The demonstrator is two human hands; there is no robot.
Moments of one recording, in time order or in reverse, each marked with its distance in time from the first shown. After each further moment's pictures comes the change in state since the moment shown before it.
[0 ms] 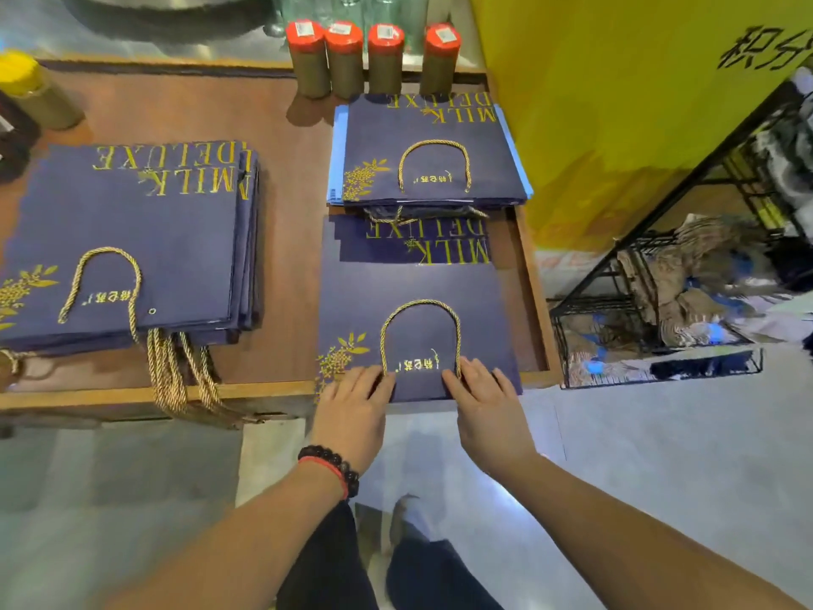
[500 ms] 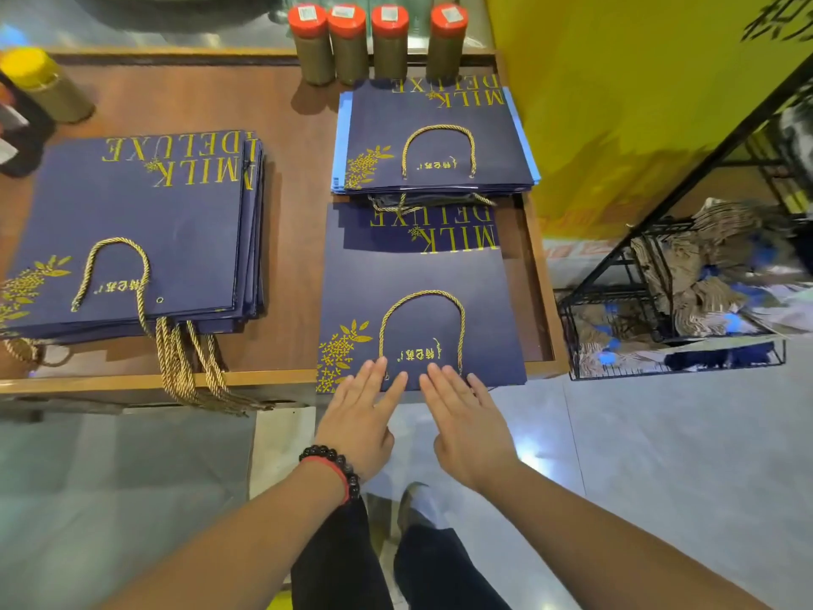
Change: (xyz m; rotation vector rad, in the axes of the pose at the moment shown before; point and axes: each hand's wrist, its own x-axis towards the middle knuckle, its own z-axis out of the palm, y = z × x) left_hand -0.020 0.002 0.025 0.042 -0.184 0.011; right_hand -0.016 -0.031 0.007 -0.036 -0.133 -0.132
